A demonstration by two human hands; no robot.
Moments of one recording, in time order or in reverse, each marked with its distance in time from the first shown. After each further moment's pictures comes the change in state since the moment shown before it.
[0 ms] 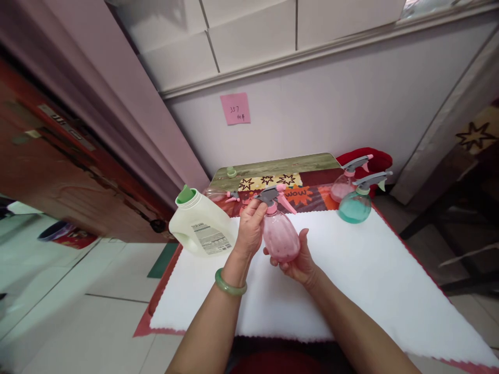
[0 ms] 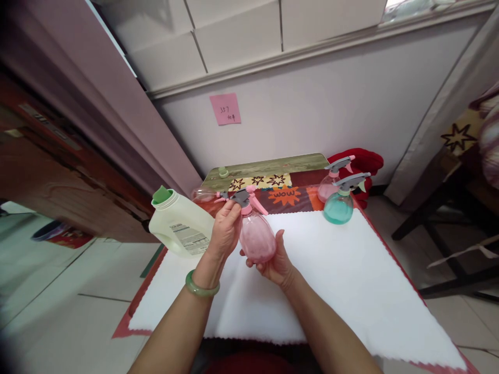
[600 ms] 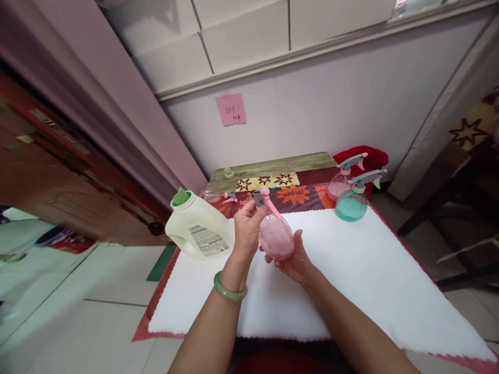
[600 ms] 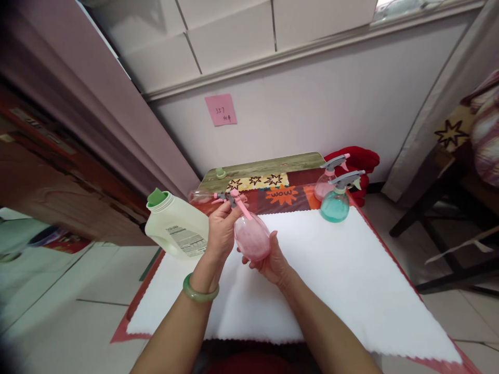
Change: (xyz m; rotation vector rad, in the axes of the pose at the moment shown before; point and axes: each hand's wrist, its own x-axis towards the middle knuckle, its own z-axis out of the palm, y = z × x) left_hand -0.002 0.005 0.007 0.188 0.129 -0.002; right_hand 0.002 0.003 0.017 -0.177 0.129 -0.185
